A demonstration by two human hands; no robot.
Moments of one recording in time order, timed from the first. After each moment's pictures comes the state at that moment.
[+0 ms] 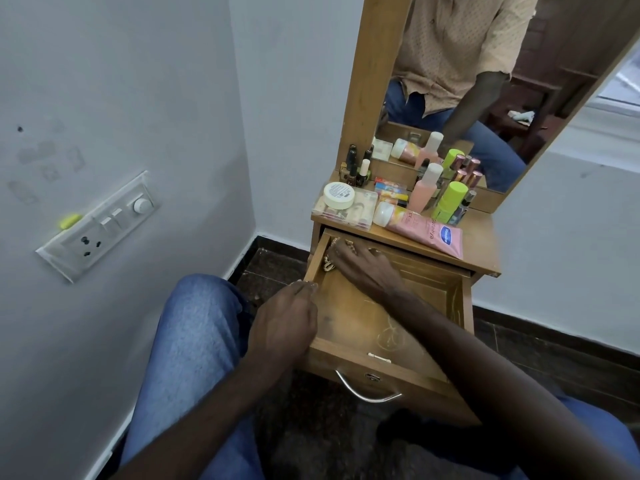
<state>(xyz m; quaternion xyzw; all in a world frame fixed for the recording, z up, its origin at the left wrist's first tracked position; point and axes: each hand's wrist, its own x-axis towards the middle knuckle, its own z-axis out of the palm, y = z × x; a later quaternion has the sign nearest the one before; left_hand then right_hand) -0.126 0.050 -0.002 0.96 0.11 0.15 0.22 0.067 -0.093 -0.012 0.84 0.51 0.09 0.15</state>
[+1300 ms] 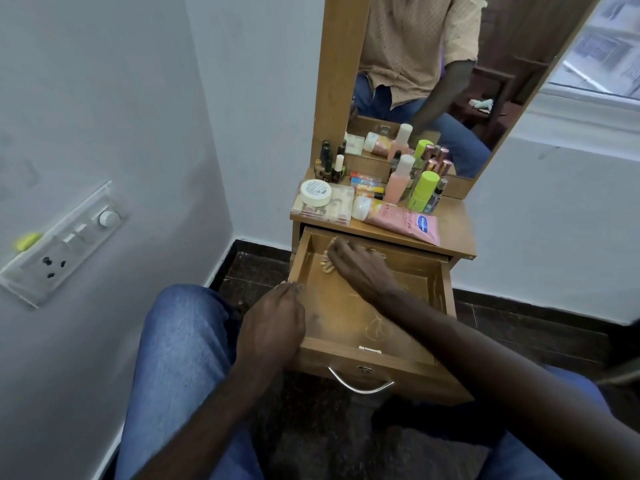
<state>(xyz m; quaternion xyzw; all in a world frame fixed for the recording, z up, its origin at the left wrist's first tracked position) -0.127 0.049 0.006 0.96 0.10 0.12 0.22 0.052 -0.109 -0.005 0.89 0.43 0.11 0.11</state>
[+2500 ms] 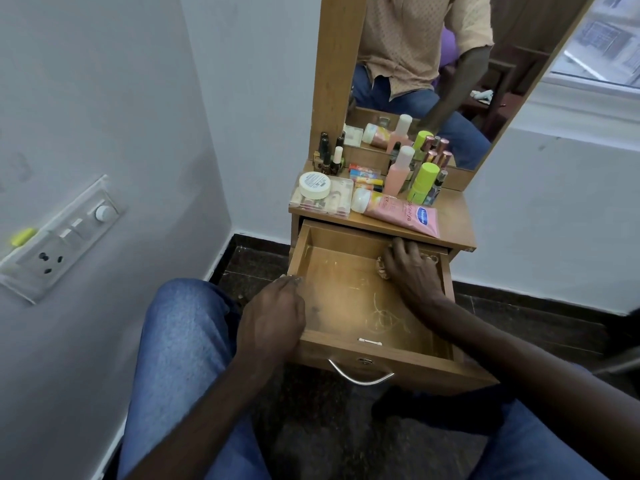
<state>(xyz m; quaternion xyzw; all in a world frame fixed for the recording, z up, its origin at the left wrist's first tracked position) -0.127 0.048 0.008 0.96 0.10 0.13 0.22 0.050 -0.189 -0.007 0.95 0.27 0.07 0.17</state>
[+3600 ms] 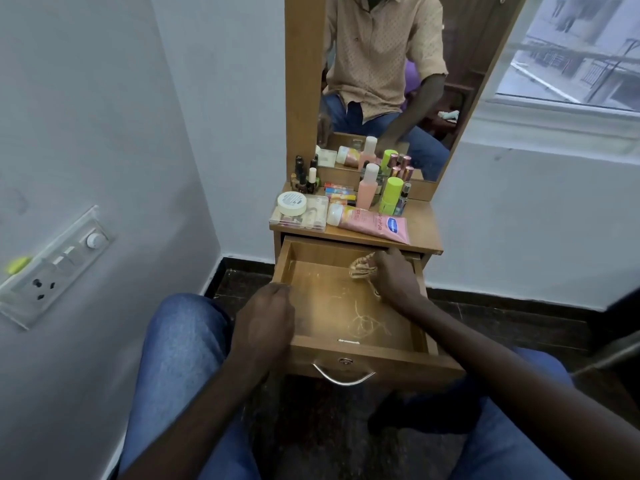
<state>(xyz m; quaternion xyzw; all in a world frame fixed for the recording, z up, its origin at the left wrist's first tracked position) -0.124 0.040 0.020 0.97 0.06 0.11 0.19 0.032 -0.187 0.028 0.97 0.16 0.02 -0.16</state>
